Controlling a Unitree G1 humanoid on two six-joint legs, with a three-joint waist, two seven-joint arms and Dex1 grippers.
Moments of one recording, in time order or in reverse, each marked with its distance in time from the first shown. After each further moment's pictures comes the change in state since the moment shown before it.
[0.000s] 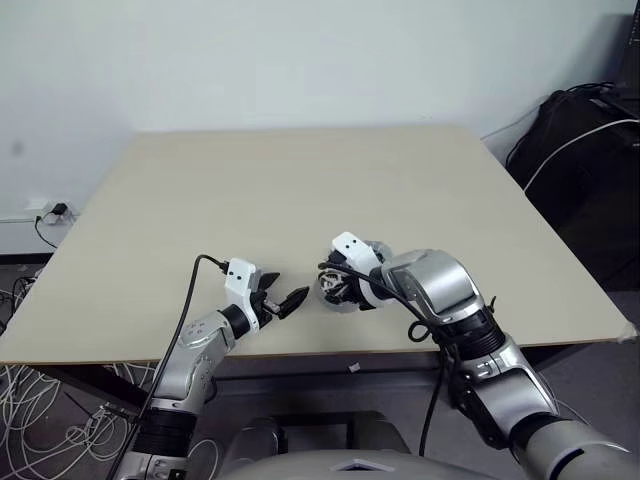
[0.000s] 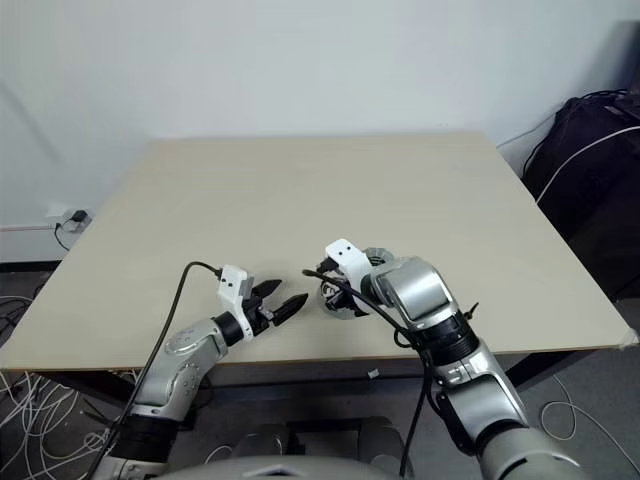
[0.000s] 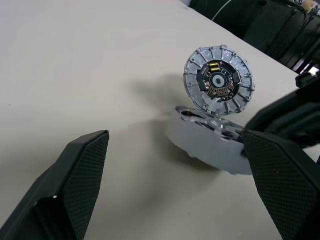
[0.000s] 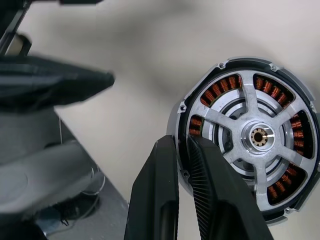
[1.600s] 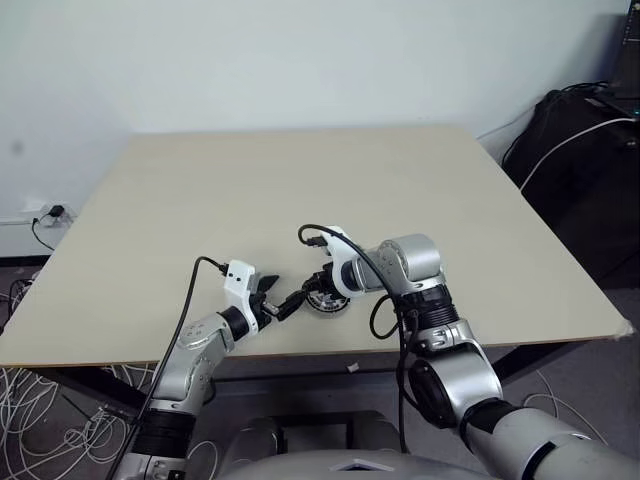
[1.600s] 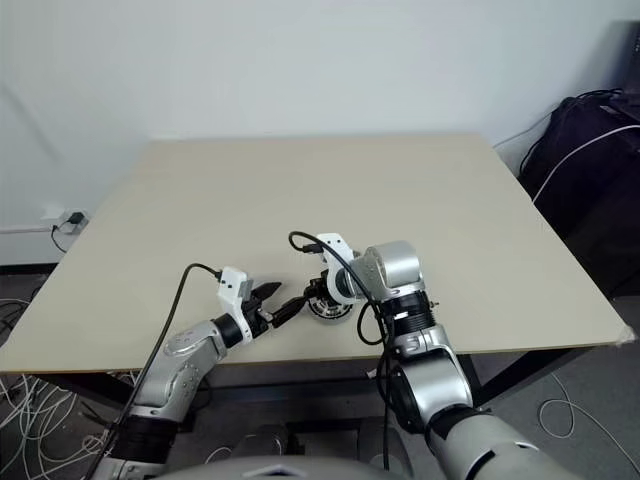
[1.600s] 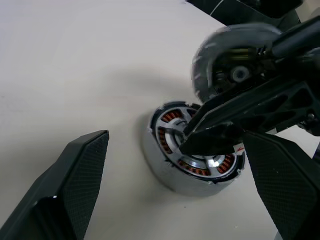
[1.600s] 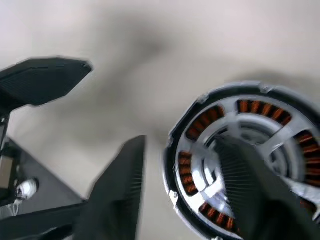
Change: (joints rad) left arm 0.005 0.003 0.014 0.003 0.000 0.007 -0.011; right arm -0.115 0.258 -0.278 0.336 0.150 0.013 -0.425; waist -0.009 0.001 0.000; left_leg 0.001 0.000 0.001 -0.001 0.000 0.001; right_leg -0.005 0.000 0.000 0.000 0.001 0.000
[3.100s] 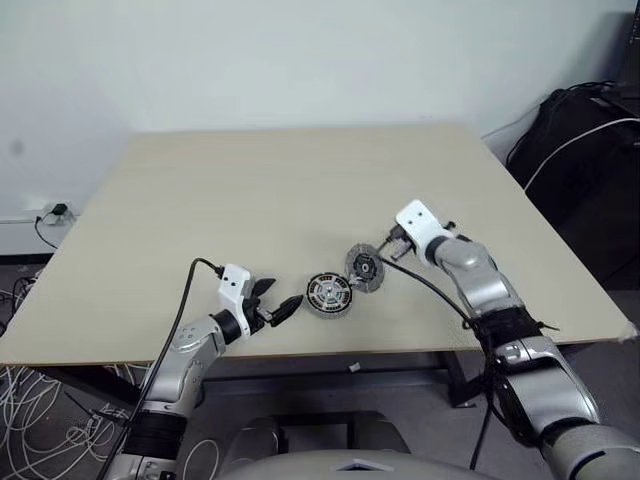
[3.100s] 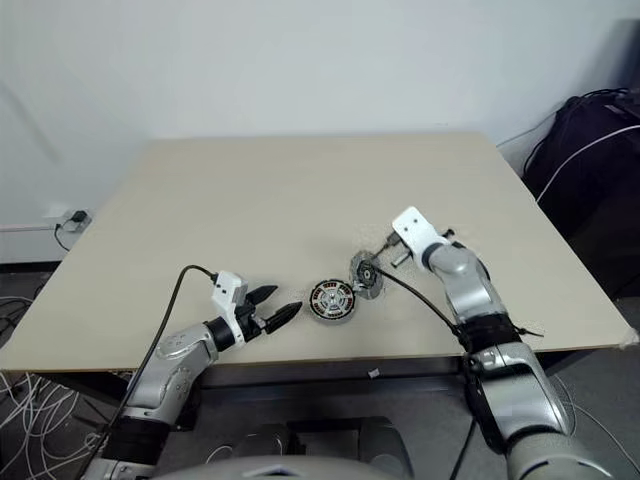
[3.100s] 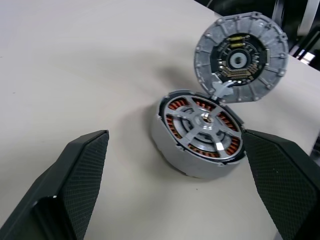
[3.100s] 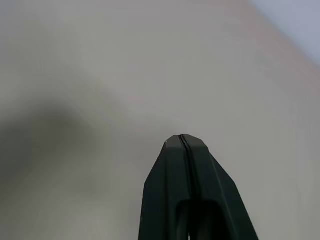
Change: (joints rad) left arm 0.015 0.057 -0.012 0.035 0.008 -0.056 -0.075; right arm 0.230 -0.502 0.146 0.255 -0.383 -1.264 0.136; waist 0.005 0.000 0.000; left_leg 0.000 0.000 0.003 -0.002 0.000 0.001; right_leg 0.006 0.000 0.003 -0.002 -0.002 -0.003
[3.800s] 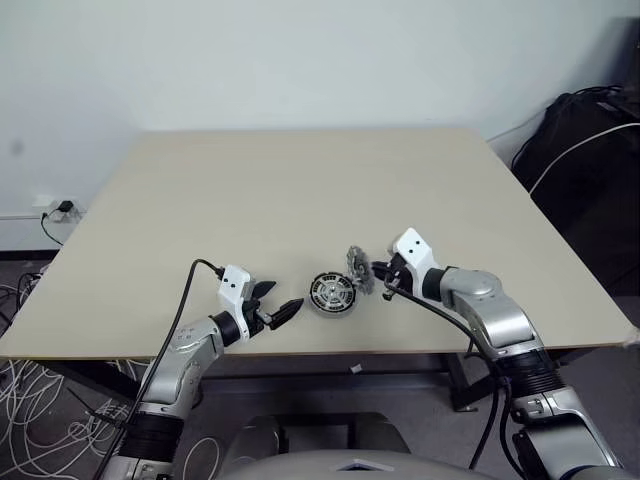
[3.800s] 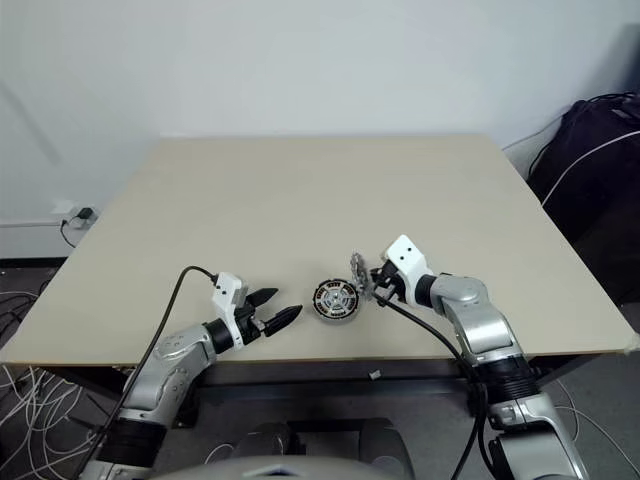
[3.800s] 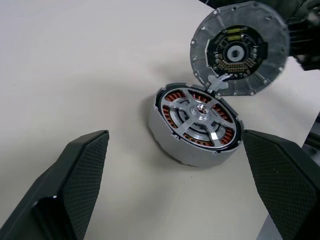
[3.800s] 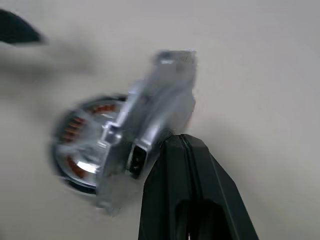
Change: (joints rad) left arm 0.003 0.009 -0.003 -0.024 -0.010 0.038 -0.002; right arm 0.193 0.015 -0.041 -0.511 0.343 0.325 0.379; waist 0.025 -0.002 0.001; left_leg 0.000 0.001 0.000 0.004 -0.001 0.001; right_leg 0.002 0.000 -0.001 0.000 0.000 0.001
